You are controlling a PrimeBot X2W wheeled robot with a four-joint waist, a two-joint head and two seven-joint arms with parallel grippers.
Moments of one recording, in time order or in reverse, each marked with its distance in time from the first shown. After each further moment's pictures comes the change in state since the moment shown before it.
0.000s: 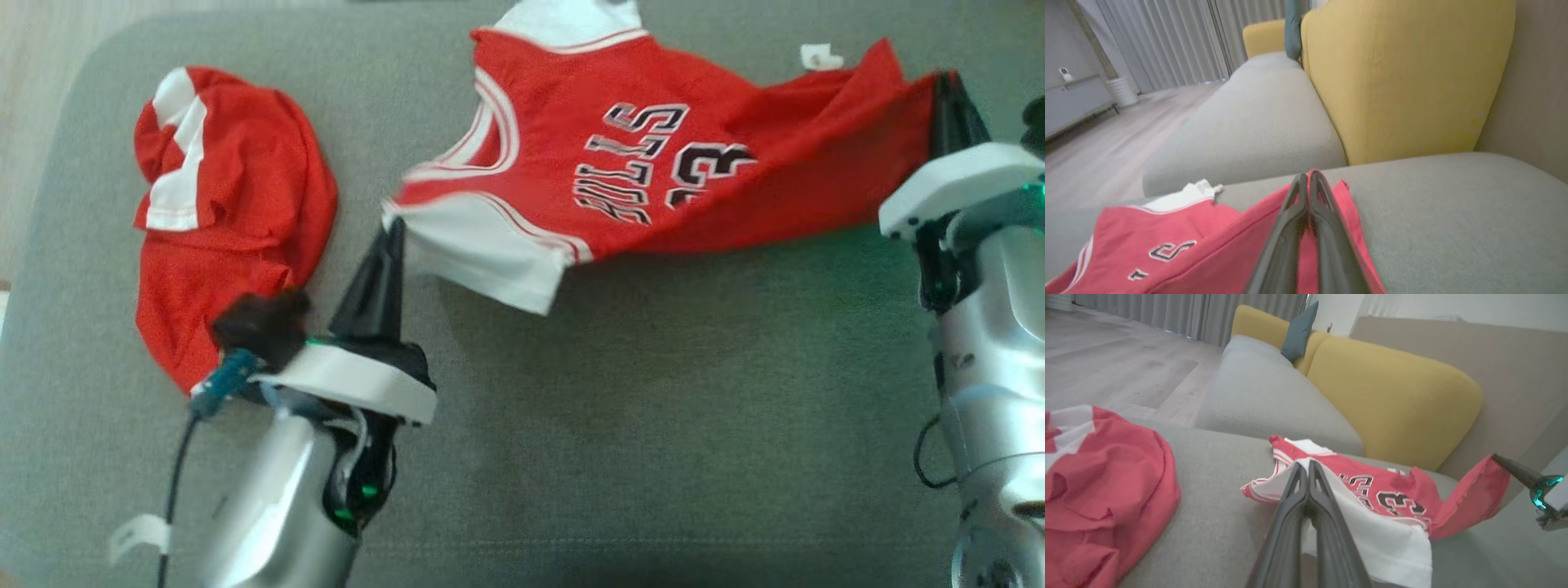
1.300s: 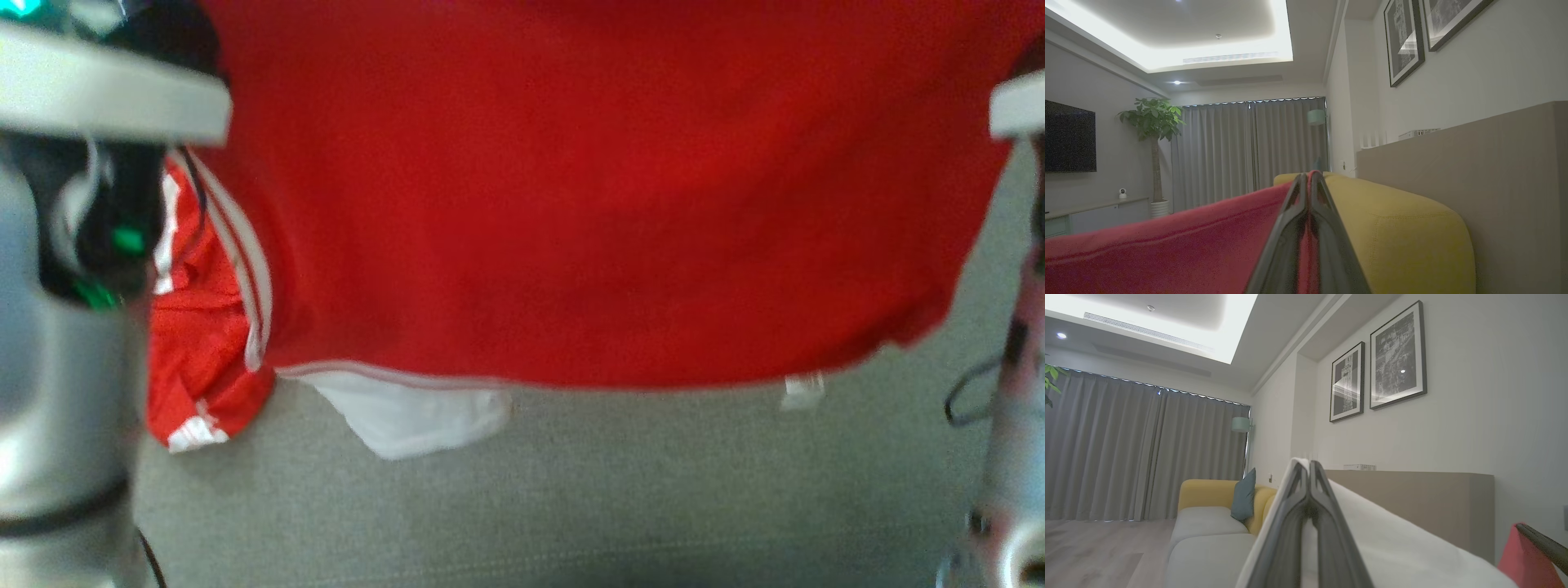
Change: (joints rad) left arm -0.424 0.182 0.187 -0.439 -0.119 0.030 0.323; right arm 0.170 0.049 0.021 -0.994 0.094 0.000 0.326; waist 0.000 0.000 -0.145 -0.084
